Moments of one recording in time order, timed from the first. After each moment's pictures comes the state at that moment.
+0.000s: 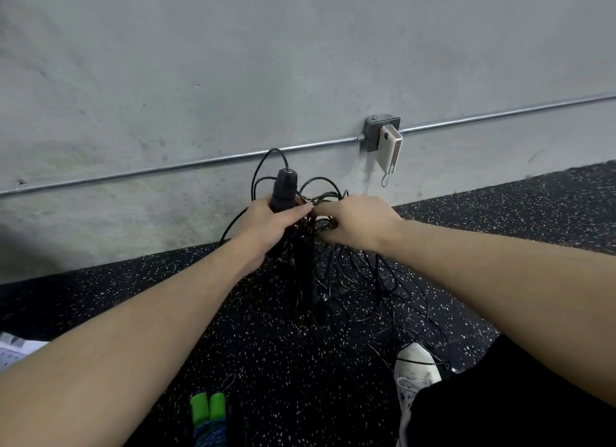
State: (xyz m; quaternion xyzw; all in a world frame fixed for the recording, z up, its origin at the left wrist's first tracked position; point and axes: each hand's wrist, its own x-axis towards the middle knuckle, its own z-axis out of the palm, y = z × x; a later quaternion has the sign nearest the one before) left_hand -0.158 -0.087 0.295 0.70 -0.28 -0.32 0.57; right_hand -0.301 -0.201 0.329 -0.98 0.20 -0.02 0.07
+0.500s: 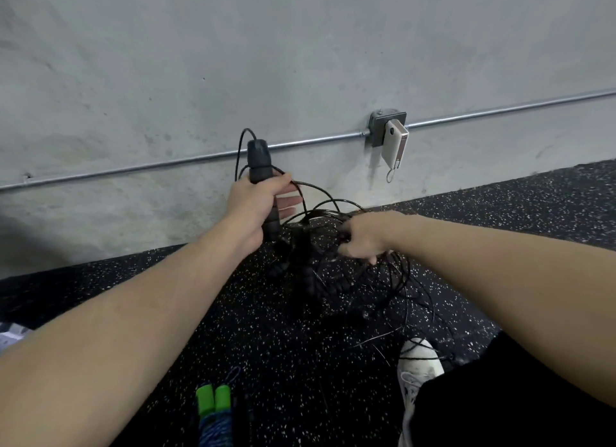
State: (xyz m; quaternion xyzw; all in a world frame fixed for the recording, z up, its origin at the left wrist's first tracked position) left_hand -0.143 -0.091 0.317 0.64 -0.15 -0.33 0.68; right_hand -0.296 -0.210 0.308 -0.93 0.28 0.24 0.09
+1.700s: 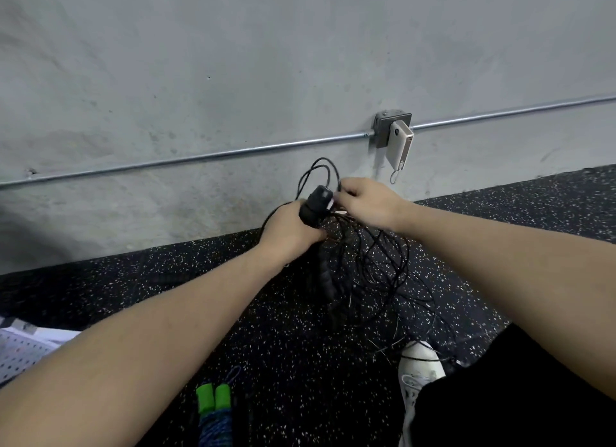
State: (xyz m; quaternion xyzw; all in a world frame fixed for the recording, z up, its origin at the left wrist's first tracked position) left_hand -0.175 -0.092 0.288 0.83 -0.36 -0.22 0.37; right_hand -0.288 -0.223 0.325 -0.89 0.30 -0.08 0.33
